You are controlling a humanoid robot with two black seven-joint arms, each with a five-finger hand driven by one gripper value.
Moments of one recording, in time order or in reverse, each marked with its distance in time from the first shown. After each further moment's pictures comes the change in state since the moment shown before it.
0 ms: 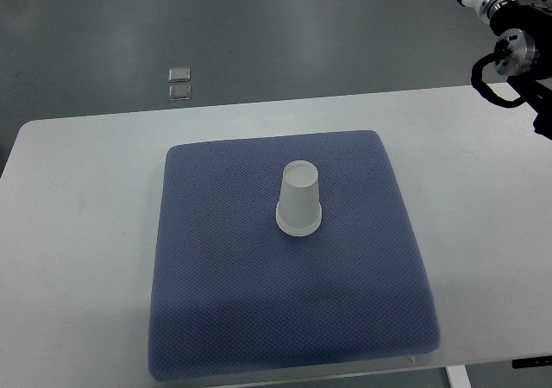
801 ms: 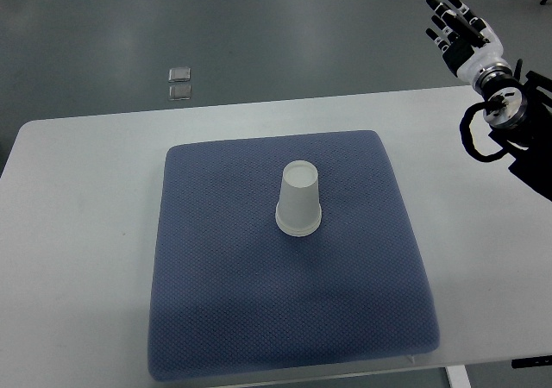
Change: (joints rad) left arm 0.000 0.000 0.000 0.000 0.000 0.000 0.000; right arm -0.186 0.071 0.131 -0.080 0.153 0.095 -0.016
